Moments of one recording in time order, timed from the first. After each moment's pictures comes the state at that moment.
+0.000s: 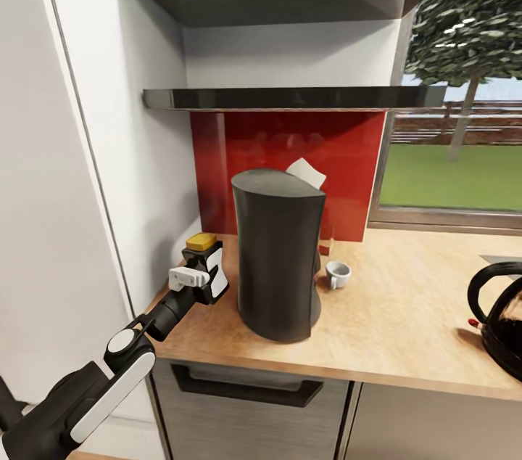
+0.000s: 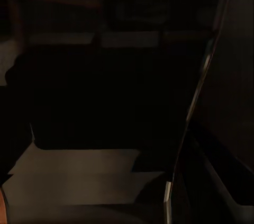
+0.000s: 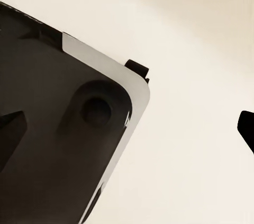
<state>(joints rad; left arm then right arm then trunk) -0.47 0.37 -0.63 -1.52 0.65 0.00 0.11 -0.09 -0.18 -0.37 -0.05 0.75 -0.19 0.37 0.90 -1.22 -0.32</state>
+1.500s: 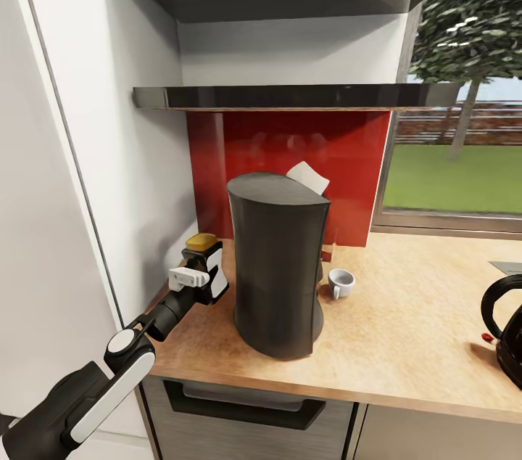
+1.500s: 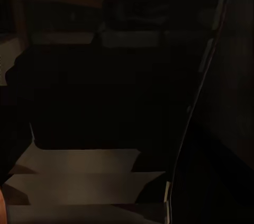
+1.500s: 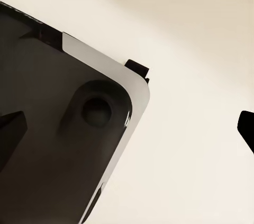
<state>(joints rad) -0.47 0.37 -0.63 -1.52 0.65 0.00 0.12 -0.09 -0.18 -0.37 -0.05 0.75 -0.19 0.37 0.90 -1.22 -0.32</state>
